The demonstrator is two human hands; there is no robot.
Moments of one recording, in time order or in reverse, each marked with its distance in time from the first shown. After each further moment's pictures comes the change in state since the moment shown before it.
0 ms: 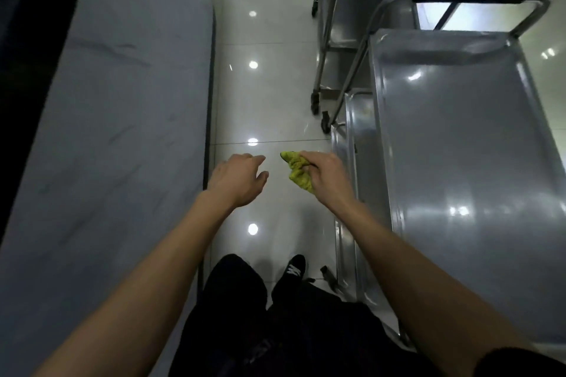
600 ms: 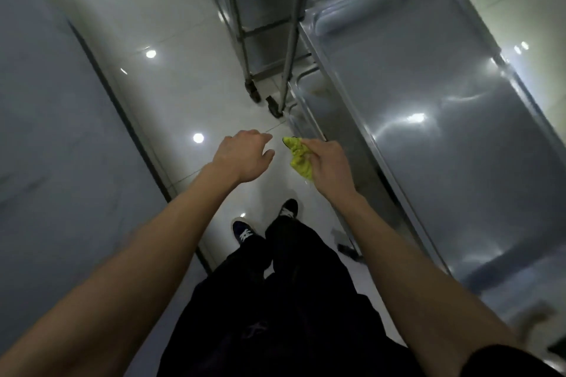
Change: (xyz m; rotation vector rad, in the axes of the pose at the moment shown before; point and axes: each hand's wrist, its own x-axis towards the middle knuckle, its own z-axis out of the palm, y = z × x) left_hand 0.264 0.019 -0.065 0.197 -0.243 0.493; right_hand 0.136 0.030 -0.011 0.035 0.278 0.446
